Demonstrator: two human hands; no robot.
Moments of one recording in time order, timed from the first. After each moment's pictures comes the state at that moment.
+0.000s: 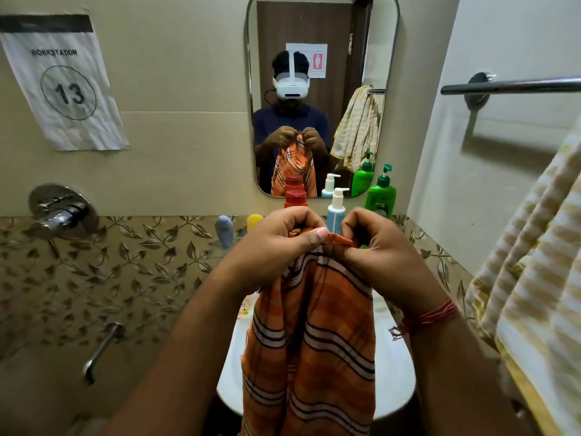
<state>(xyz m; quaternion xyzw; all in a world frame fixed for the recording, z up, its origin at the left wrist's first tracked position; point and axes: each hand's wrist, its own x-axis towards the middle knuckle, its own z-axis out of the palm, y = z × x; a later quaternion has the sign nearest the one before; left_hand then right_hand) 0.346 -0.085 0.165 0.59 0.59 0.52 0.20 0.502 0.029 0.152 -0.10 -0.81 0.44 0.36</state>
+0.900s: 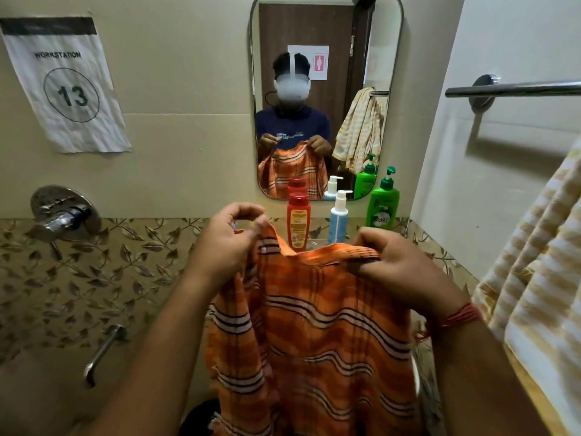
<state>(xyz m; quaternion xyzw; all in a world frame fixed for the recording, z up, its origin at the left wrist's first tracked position) 0.297 -0.099 0.144 0.41 0.69 0.60 0.08 0.511 0.043 0.155 -0.21 -0.88 0.34 0.25</state>
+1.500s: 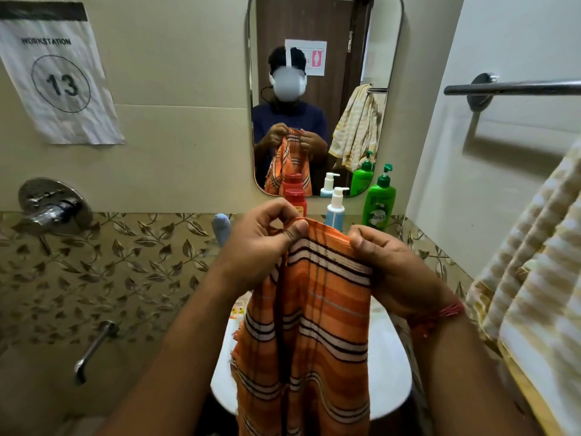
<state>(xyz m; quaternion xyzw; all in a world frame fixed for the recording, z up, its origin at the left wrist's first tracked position) 0.331 -0.085 0.151 0.54 0.54 0.62 0.16 0.504 0.045 0.138 -0.01 -0.65 0.73 0.22</state>
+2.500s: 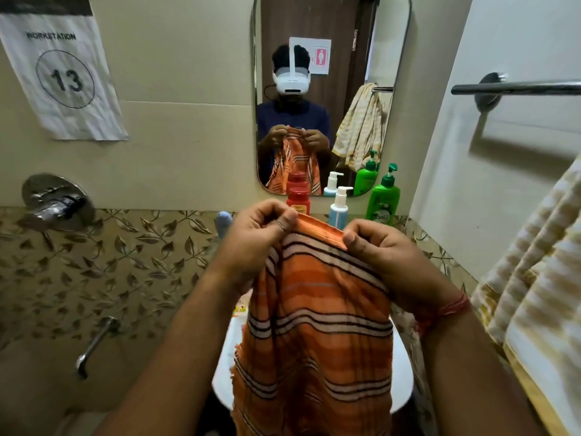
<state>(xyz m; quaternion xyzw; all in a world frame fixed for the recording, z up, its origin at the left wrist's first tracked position) 0.323 -0.081 0.145 0.45 0.51 0.70 0.23 0.500 0.048 0.145 -0.09 -0.76 0.59 0.26</state>
